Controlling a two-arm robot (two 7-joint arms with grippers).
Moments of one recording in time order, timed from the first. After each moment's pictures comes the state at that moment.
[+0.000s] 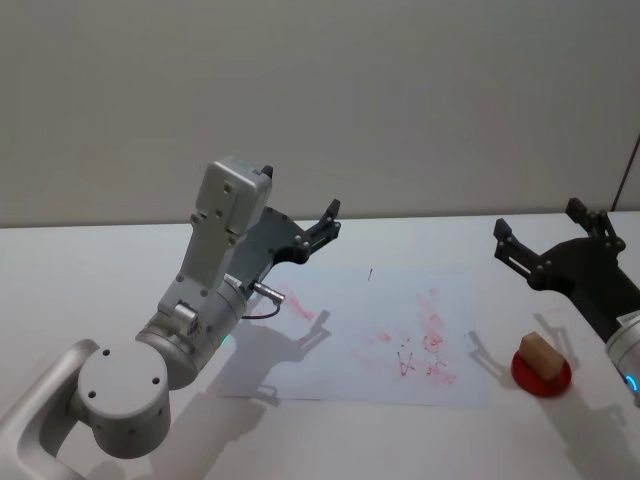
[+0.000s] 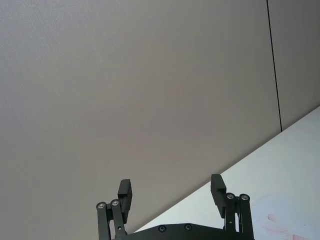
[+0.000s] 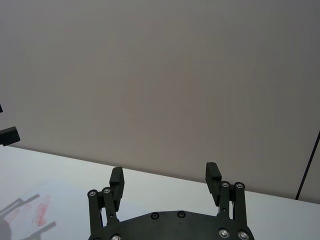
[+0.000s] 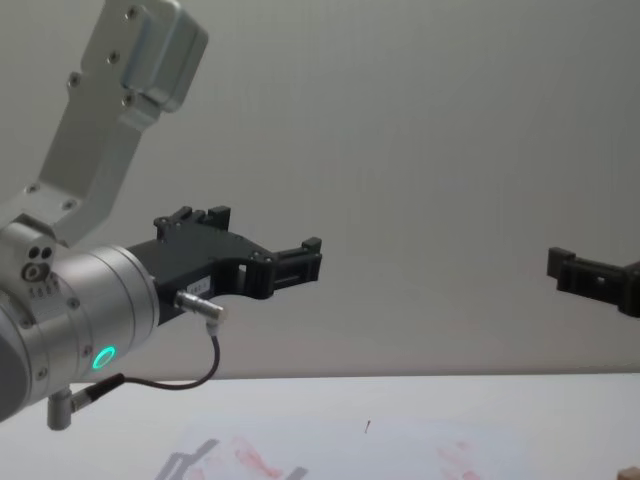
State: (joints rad) left arm -0.24 0.38 0.45 -1.63 -0.20 0.01 -0.01; right arm -0.01 0.34 -0.23 -1.77 0.29 0.03 0.07
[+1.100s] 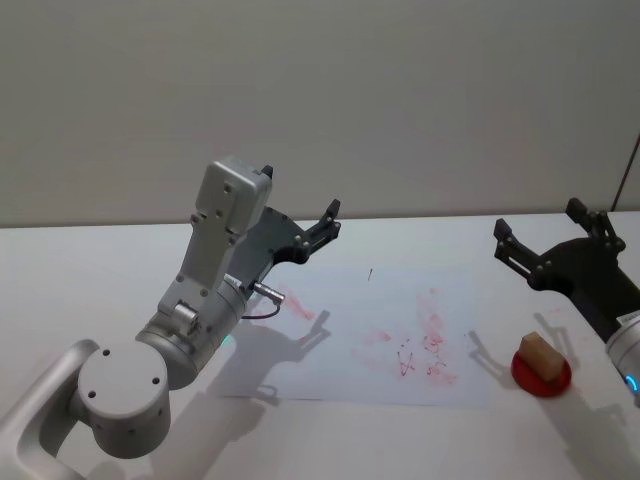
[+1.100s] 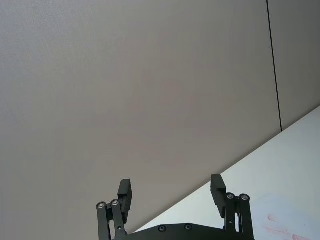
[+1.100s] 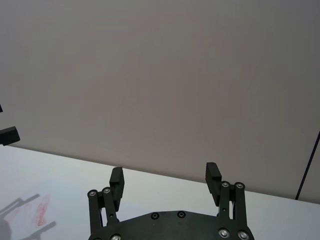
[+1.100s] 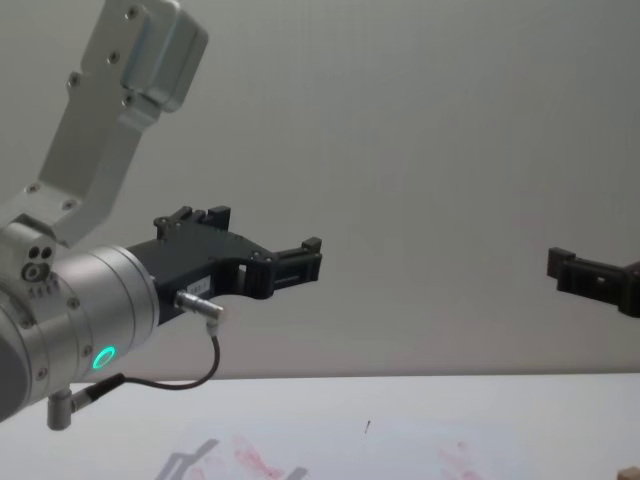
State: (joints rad) left arm -0.24 0.38 0.45 -1.63 -0.20 0.01 -0.01; right arm -0.01 0.34 -0.23 -1.77 0.29 0.03 0.07
